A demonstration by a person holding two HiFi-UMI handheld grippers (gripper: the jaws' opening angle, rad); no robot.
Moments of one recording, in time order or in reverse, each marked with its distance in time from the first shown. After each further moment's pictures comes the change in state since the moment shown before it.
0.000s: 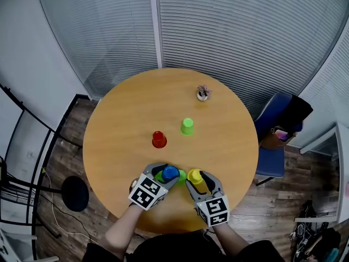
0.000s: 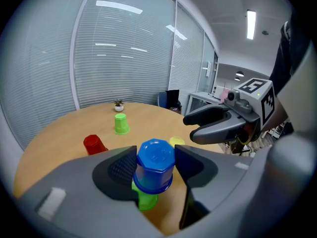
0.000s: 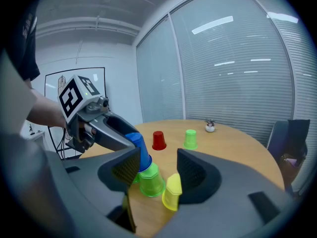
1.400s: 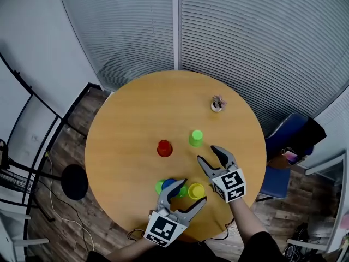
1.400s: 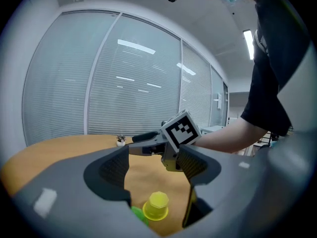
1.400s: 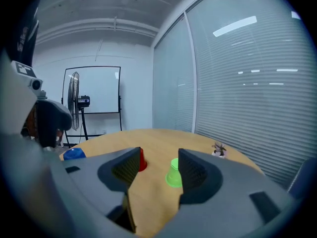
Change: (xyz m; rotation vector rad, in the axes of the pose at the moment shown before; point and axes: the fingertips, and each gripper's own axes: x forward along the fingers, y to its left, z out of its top) left arm -0.019 -0.055 0.107 -0.071 -0.446 0.162; right arm 0.093 -0.093 0.076 -0.197 -0.043 0.190
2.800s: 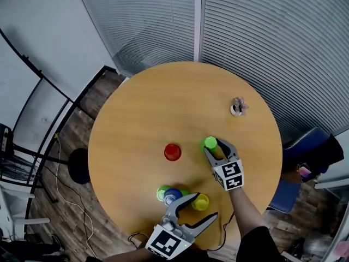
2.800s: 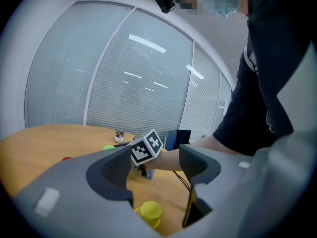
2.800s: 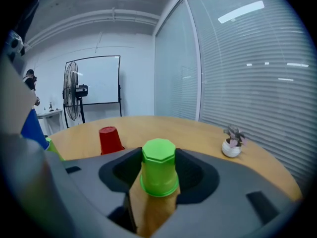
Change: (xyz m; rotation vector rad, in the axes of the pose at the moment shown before) left arm 0.036 0.008 0.005 -0.179 0.003 0.035; right arm 0.114 -0.053 -0.064 -0.025 0.078 0.073
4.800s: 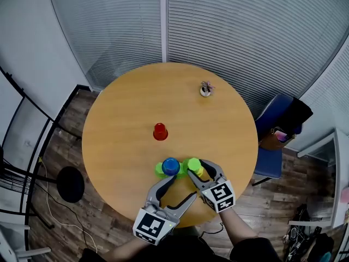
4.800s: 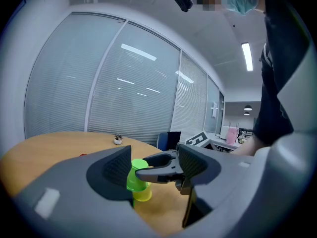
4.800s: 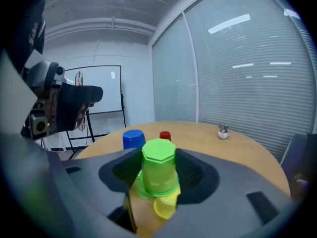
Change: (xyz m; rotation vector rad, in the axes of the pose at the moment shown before) left arm -0.119 -0.029 -0.020 0.119 -0.053 -0.081; right arm -0.164 0.180 0.004 0.100 -0.048 -0.096
